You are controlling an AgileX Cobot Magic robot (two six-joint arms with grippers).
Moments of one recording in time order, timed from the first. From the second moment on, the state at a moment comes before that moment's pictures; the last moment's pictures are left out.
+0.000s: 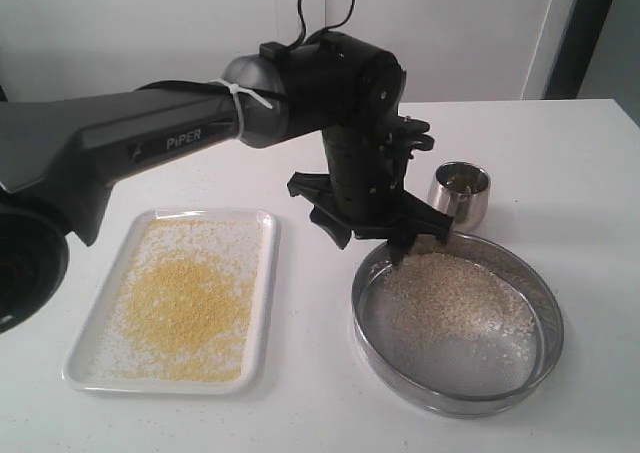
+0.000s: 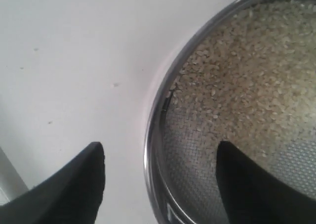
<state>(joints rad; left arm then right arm) -0.86 2.25 -2.05 0.00 1.16 -0.31 0.08 0.01 -0.01 -0.07 0.36 0.16</state>
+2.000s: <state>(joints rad) -0.40 1.90 -1.84 0.00 1.32 -0.10 0.08 0.01 -0.01 -0.07 0.36 0.16</state>
